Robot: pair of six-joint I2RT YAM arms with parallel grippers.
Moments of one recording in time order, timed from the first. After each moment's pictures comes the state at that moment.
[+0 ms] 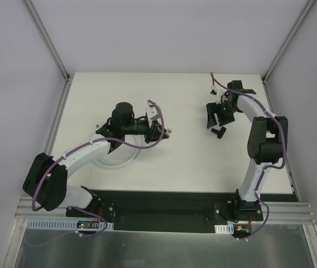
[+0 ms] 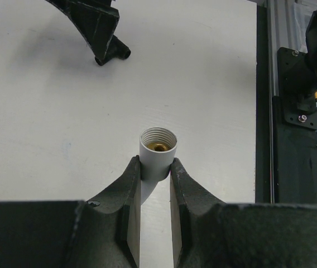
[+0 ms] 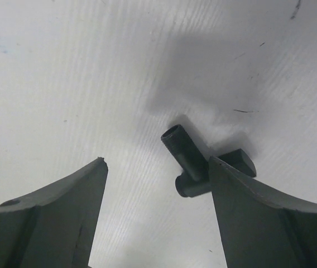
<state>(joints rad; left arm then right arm) -0.58 1.36 0.84 0.21 0.83 0.04 0.06 1.99 1.51 -0.85 -0.35 -0.26</state>
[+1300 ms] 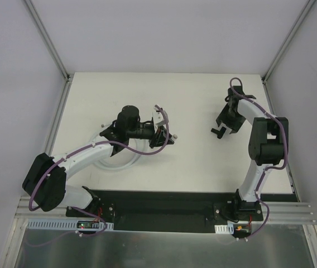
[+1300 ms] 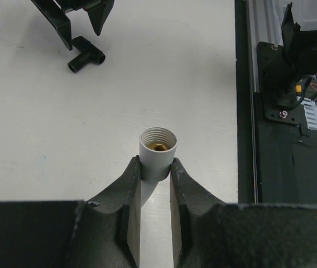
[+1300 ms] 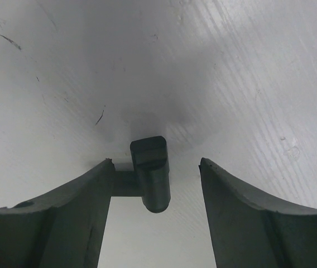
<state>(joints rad) -0.67 1.35 0.86 0.19 0.80 0.05 0.05 1.92 1.39 -0.76 0.16 0.63</state>
